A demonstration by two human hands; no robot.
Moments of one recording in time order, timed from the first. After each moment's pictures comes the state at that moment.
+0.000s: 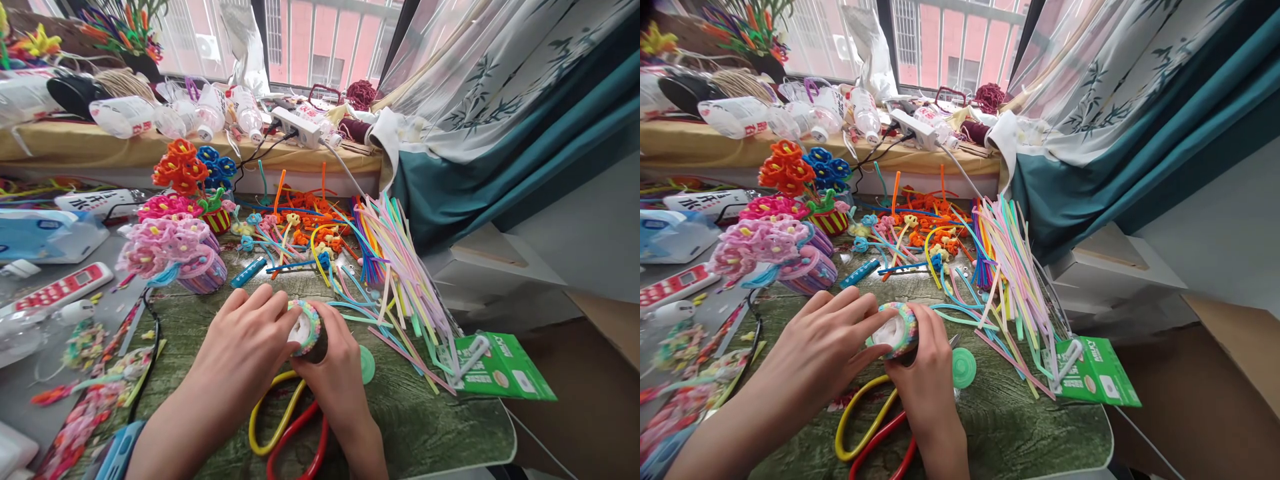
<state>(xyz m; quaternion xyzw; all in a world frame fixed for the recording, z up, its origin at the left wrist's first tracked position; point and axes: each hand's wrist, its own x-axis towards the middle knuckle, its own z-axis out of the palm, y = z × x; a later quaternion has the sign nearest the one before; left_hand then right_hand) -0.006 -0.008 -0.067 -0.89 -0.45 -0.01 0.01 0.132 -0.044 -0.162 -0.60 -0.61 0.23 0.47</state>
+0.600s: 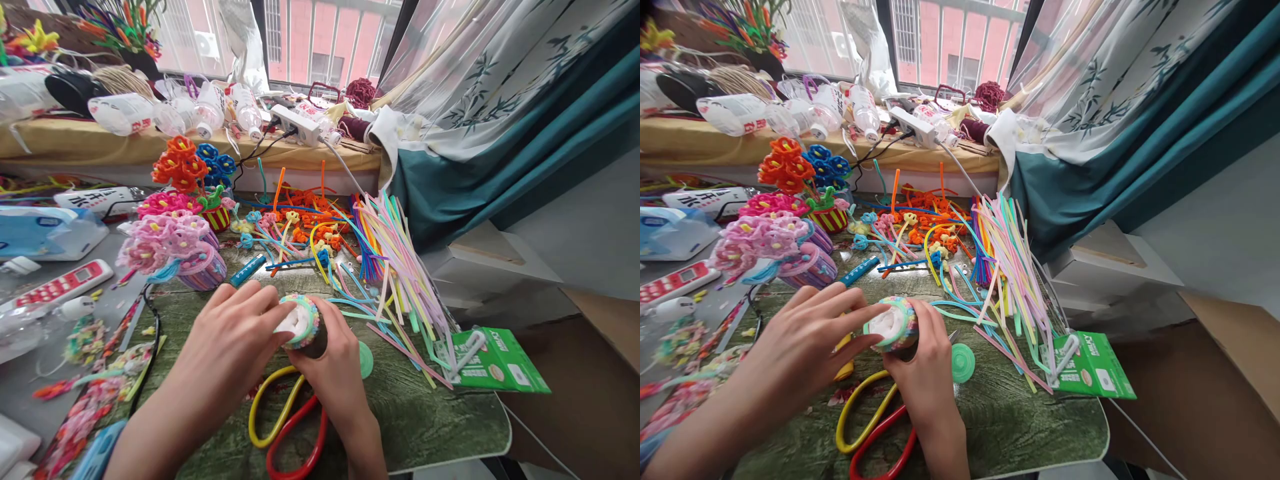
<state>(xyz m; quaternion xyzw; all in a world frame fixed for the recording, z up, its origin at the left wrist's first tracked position) -0.022 -0.008 -0.071 -0.90 -0.42 -0.11 0.01 0.133 -0.044 -0.160 -0.60 -0.61 0.23 0.47</state>
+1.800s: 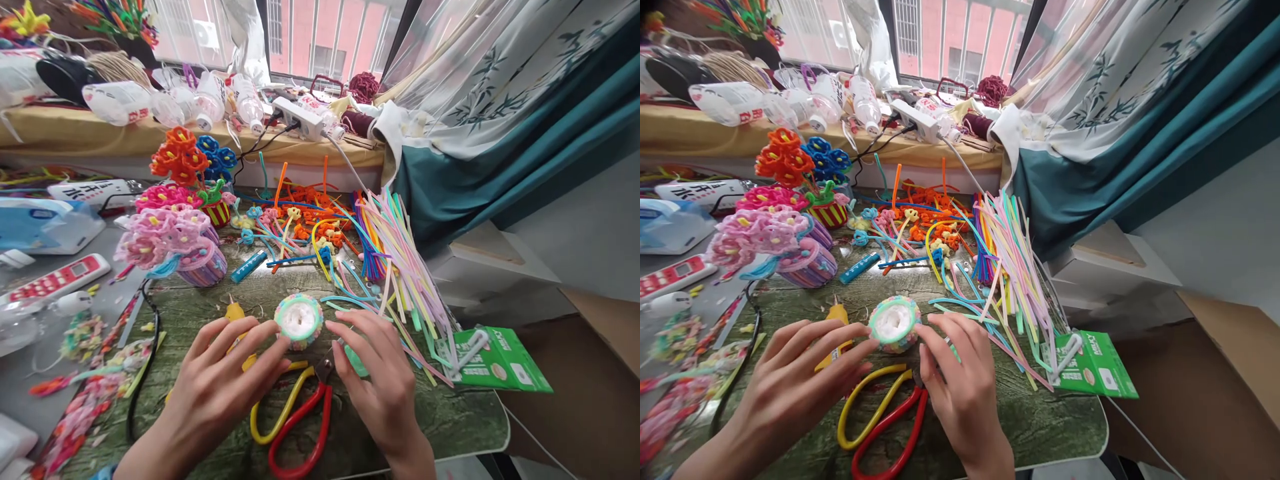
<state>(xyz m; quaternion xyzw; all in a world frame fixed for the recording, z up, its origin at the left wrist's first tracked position) -0.046 -0.043 -0.119 -0.88 -0.38 -0.27 0.06 0.181 -0.068 -0.145 -0.52 -0.74 0.03 0.44</state>
